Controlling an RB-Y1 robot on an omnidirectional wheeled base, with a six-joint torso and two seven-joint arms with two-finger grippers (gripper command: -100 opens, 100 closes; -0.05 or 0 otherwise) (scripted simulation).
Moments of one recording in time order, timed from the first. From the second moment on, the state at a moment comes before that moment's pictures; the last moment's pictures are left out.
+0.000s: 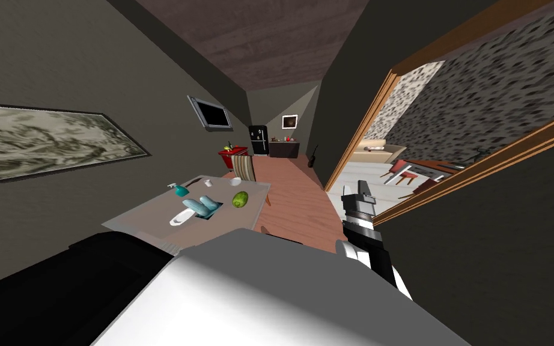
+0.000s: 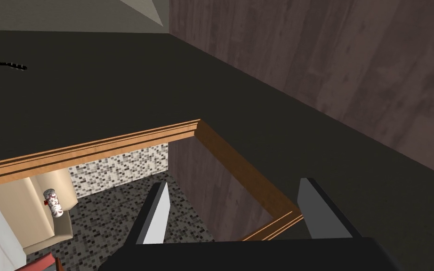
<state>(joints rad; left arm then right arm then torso) 0.29 0.84 -0.75 -0.86 0.50 0.08 0.38 0.51 0.00 -0.01 -2.26 -0.02 -0.38 0.03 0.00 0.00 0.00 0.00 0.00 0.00</state>
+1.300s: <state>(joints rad) 0.31 0.89 -0.78 -0.90 0.51 0.06 0.39 0.51 0.00 -0.01 -2.26 -0.02 -0.38 0.03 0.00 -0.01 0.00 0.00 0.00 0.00</state>
